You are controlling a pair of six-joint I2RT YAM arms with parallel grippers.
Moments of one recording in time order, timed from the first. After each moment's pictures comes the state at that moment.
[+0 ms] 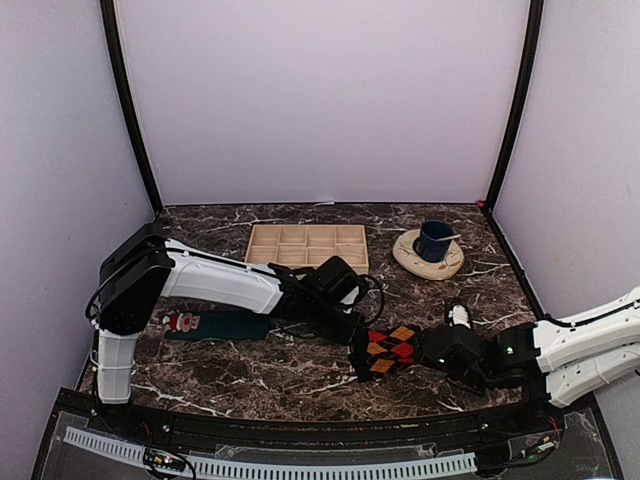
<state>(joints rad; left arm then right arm) -1.07 2.10 1.42 -0.29 0.13 -0.57 1.27 1.09 0.40 -0.25 0.70 1.34</state>
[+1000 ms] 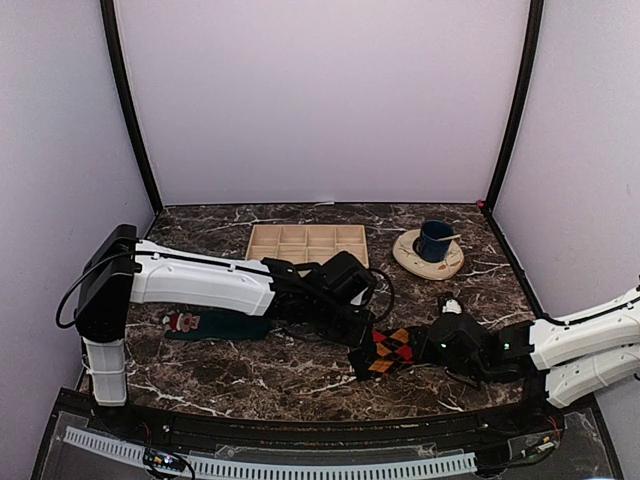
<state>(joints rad) -1.16 1.99 1.47 -0.41 0.05 -0.69 1.14 1.12 0.36 -0.08 0.59 1.11</state>
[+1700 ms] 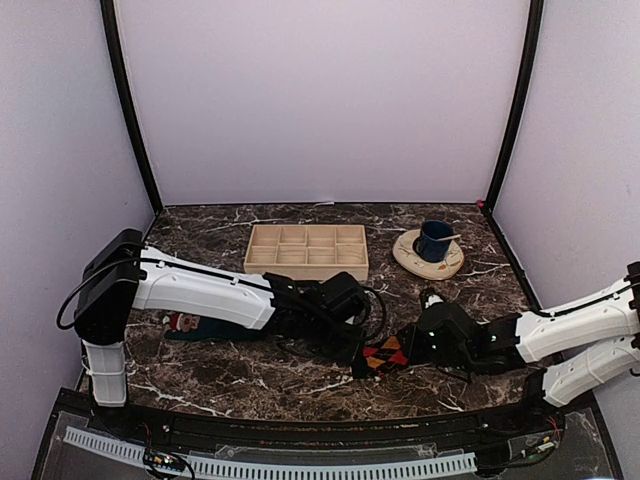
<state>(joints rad) -1.20 1.98 1.39 -0.42 0.01 -0.75 1.10 1.23 0.42 -0.02 0.47 0.97</state>
